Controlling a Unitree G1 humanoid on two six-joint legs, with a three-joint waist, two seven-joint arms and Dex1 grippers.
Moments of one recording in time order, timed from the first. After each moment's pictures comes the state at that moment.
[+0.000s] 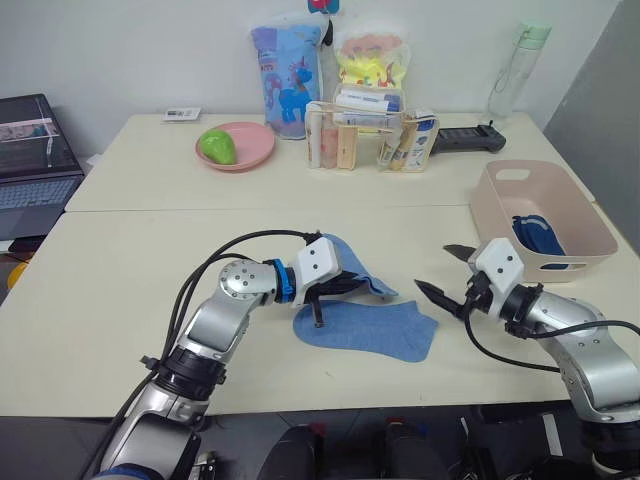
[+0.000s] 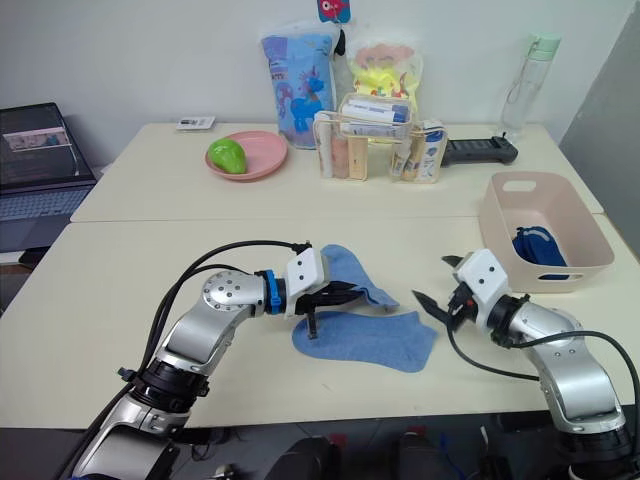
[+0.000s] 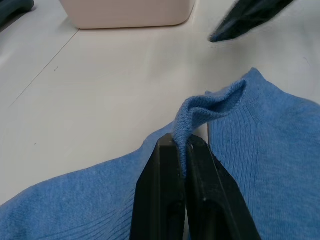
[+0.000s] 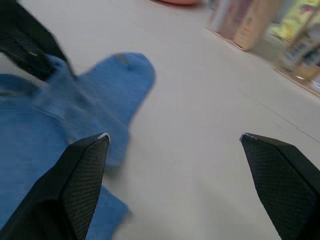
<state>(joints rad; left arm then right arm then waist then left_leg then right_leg) -0.50 0.42 -0.28 -0.01 -0.11 0.27 -0.99 -0.13 -0.62 -0.01 -0.46 0.29 0.49 0.72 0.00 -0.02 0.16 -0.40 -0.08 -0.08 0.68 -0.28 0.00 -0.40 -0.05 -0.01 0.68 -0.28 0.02</state>
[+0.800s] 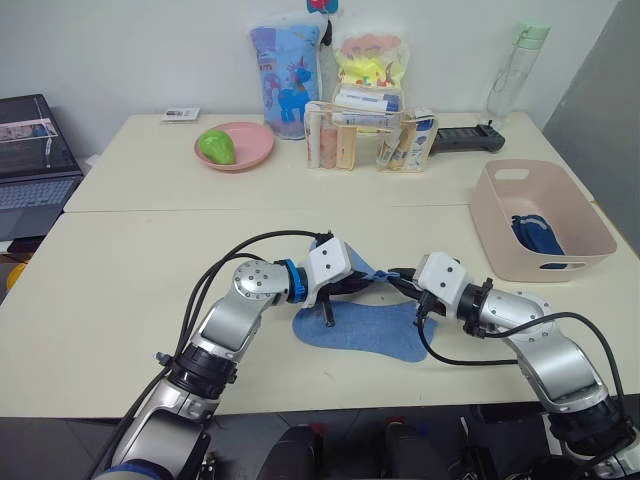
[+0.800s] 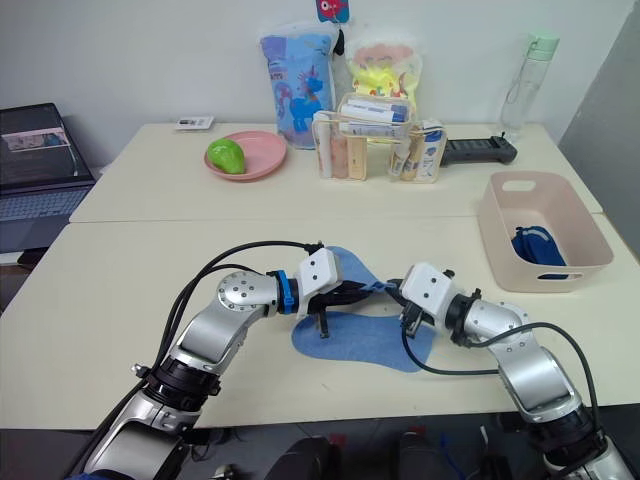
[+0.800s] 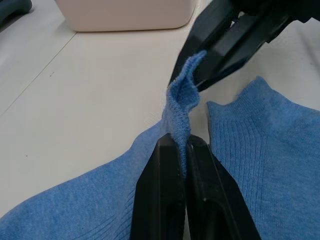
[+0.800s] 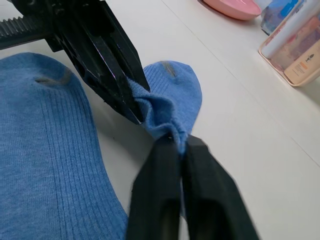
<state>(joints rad) -0.51 0.39 -0.31 0.00 -0.09 0.29 -0.97 -0.24 -0.59 0.21 -0.38 0.06 0.36 0.70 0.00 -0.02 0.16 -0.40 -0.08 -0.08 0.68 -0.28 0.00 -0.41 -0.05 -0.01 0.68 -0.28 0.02</state>
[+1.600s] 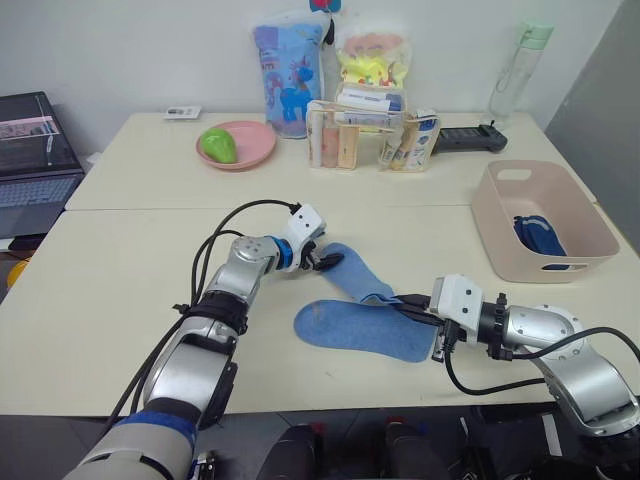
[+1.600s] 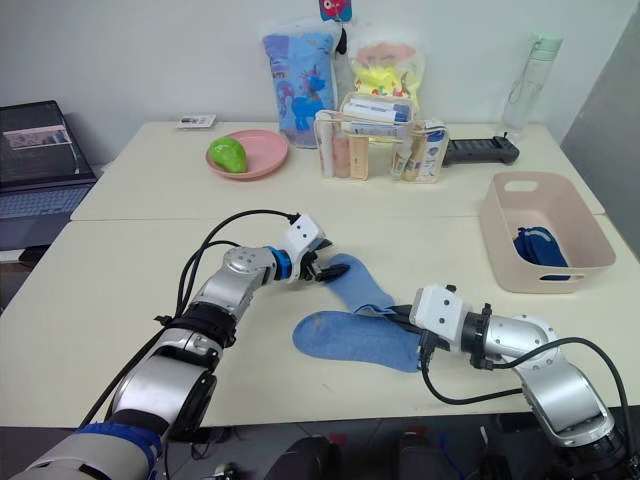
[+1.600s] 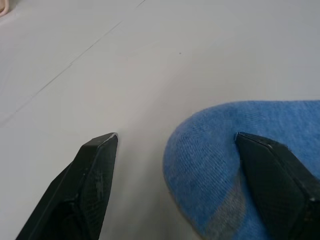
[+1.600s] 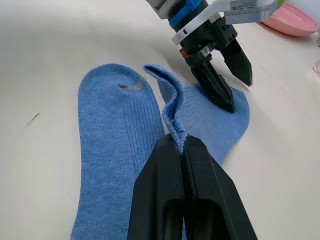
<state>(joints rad) -0.91 0.30 -0.20 0.92 0.04 0.01 -0.80 -0.11 -0.69 0.14 -0.52 0.20 0.35 0.85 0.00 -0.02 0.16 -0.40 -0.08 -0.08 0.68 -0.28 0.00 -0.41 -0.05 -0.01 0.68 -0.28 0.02</state>
